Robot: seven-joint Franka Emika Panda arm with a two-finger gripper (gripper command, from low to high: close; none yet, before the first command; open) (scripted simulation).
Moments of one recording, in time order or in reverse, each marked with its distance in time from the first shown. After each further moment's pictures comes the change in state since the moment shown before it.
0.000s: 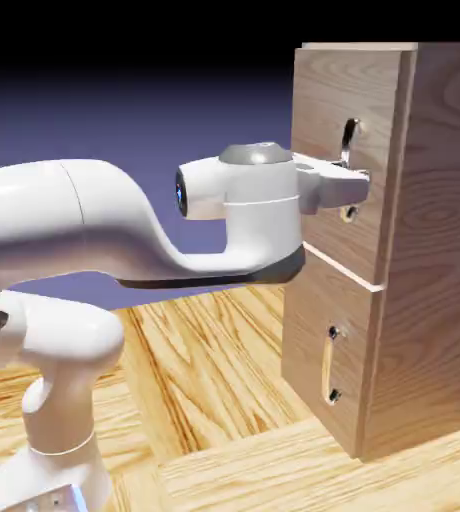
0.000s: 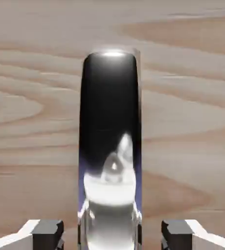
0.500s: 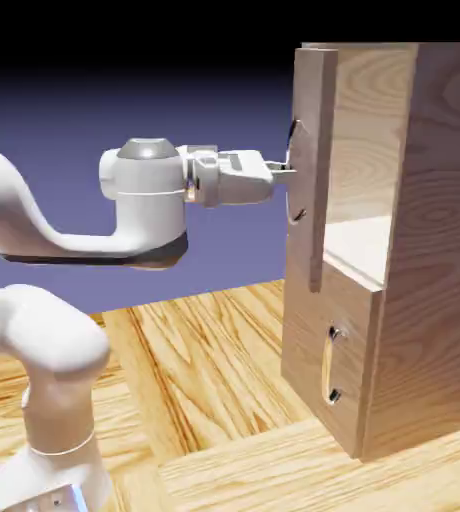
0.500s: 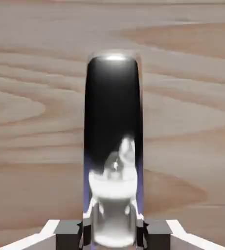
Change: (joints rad) arm -0.367 -0.141 0.540 -0.330 0.526 -0.412 -0.088
